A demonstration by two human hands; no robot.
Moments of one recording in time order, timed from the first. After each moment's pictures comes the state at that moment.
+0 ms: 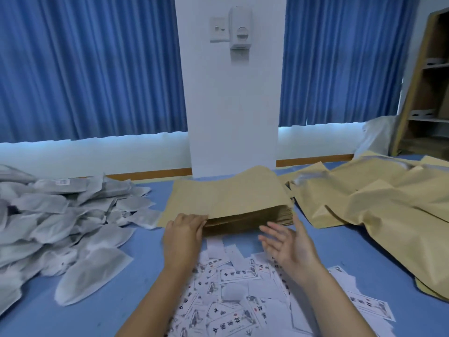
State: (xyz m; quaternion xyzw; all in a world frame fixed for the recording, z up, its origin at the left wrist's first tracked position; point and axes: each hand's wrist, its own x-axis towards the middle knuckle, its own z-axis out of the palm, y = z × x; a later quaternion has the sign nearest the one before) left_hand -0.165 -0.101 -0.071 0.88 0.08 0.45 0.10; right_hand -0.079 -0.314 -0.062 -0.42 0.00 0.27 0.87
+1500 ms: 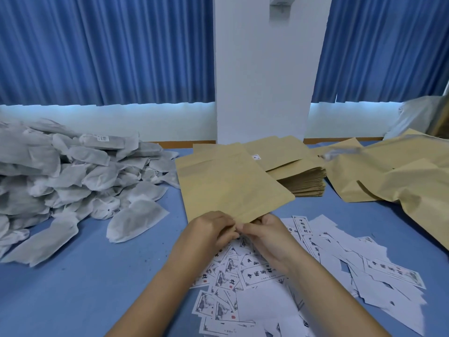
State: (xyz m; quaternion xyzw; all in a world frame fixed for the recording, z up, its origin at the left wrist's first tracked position) left_hand -0.265 -0.112 -0.079 0.92 -0.04 0.33 0.19; right_hand -0.171 -0.247 -0.078 -0.53 -0.21 0.32 0.76
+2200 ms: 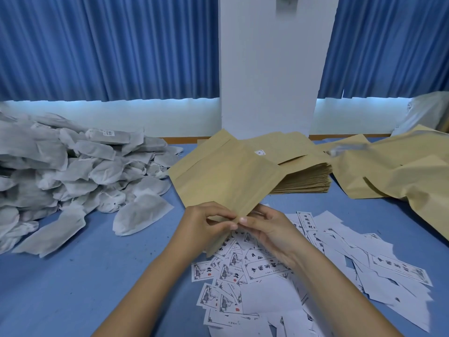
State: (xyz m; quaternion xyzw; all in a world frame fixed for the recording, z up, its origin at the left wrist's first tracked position) left_hand -0.270 -0.104 -0.071 0.84 0.06 0.28 0.46; right_hand -0.168 -0.249 -0.075 -0.47 -0.22 0.38 0.77
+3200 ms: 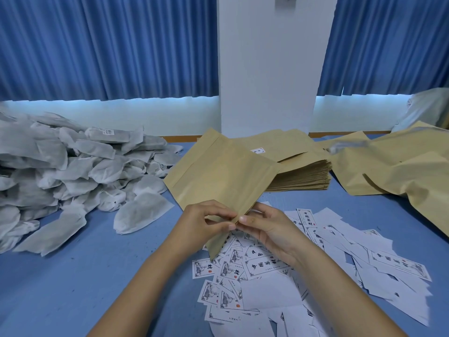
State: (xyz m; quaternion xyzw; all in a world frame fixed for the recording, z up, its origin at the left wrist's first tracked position) left_hand -0.272 -0.097 -0.071 0.83 0.03 0.22 0.51; right_hand -0.170 -0.252 -0.074 -0.48 -0.23 0.39 0.75
